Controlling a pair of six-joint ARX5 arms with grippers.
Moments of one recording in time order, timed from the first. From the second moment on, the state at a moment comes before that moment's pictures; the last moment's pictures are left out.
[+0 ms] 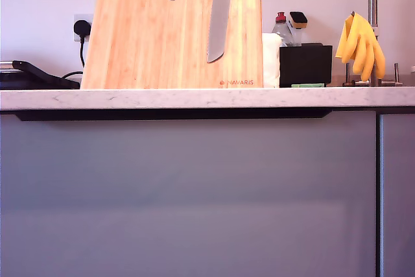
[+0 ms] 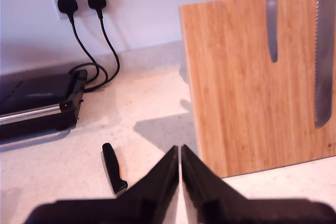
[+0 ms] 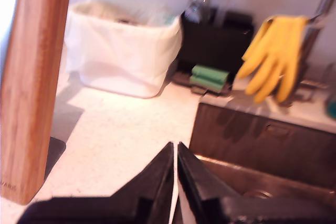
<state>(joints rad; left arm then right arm) 0.07 0.52 0.89 -0.46 0.31 0.06 0.05 0.80 0.97 -0.30 -0.12 -0.21</state>
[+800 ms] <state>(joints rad) 0.05 0.07 0.49 -0.47 0.16 -0.05 0.08 0.13 0.49 -0.43 -0.04 -0.18</state>
